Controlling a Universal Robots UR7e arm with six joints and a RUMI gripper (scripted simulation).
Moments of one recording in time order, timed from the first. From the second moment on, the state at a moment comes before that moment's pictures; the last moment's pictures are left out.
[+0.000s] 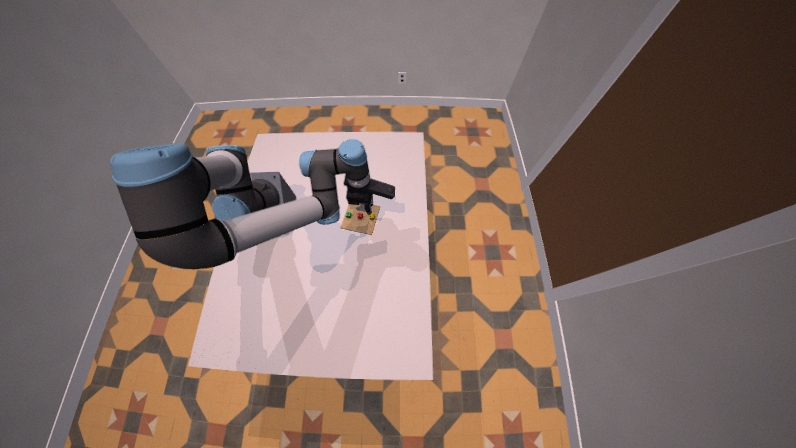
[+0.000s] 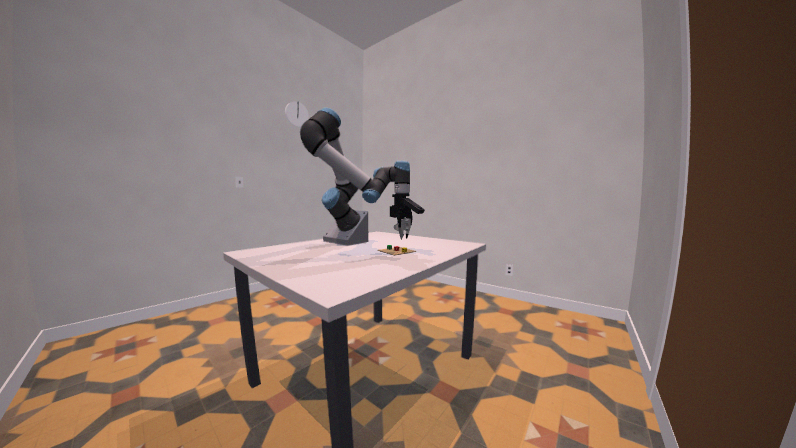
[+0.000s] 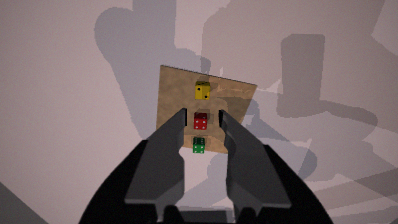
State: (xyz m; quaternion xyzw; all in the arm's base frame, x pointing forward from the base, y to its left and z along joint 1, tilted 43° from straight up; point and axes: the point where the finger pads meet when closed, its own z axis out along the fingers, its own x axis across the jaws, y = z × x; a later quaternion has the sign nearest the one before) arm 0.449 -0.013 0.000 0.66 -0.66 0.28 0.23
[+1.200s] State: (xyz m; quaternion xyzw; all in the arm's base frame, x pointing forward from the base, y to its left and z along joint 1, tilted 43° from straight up) arm 0.447 0.007 0.021 0.66 -0.66 0.28 0.23
